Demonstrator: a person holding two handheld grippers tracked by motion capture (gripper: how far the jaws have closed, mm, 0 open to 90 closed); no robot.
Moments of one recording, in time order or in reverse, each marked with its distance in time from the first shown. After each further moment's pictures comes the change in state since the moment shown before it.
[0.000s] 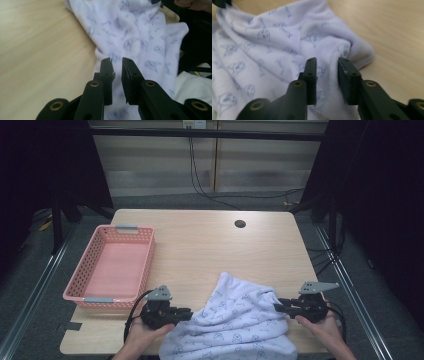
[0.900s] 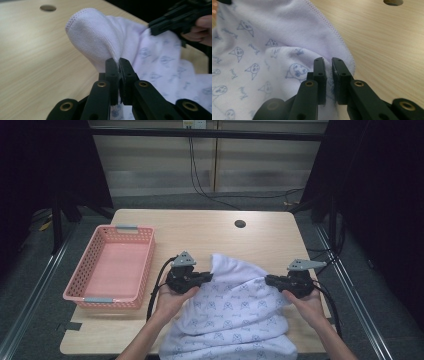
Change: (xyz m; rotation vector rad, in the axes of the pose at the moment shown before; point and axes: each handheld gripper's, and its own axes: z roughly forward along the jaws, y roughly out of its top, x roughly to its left) left arm -0.002 0.081 0.031 -0.148 0.119 0.084; right arm -0.015 0.053 0.031 -0.091 -0.086 -0.029
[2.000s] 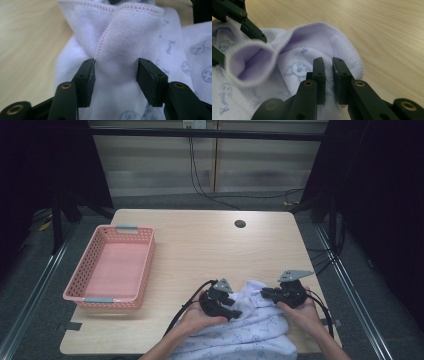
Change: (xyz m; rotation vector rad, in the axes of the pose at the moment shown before) left arm -0.050 -0.039 0.091 0.309 -0.195 0.117; right arm 0.011 -0.027 0.017 0.128 0.038 -0.033
